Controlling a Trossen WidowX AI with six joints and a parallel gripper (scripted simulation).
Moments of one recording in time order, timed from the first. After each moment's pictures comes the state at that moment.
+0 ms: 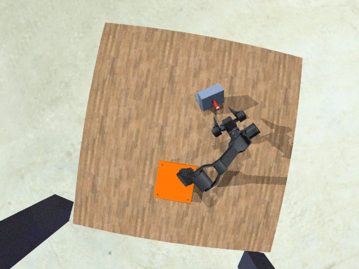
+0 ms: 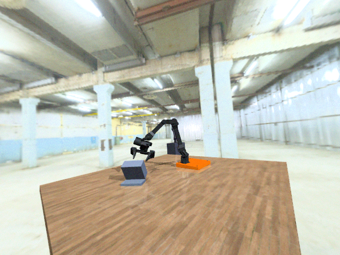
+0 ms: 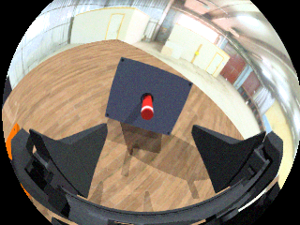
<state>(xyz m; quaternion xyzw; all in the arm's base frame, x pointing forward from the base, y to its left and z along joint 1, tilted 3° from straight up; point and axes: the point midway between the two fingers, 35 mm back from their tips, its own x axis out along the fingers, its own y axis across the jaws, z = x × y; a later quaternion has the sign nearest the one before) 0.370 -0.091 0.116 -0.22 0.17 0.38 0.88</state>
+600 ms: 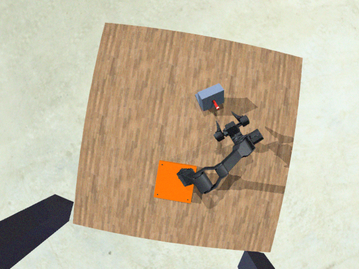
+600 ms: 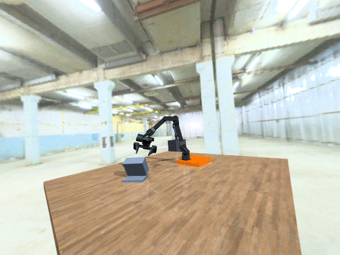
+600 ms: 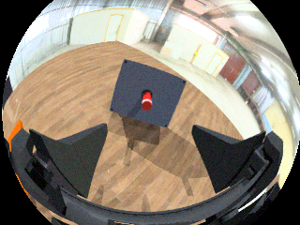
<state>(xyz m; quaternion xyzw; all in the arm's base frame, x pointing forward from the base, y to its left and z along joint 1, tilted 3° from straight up) 0.351 -0.110 0.127 -0.22 0.17 0.38 0.88</state>
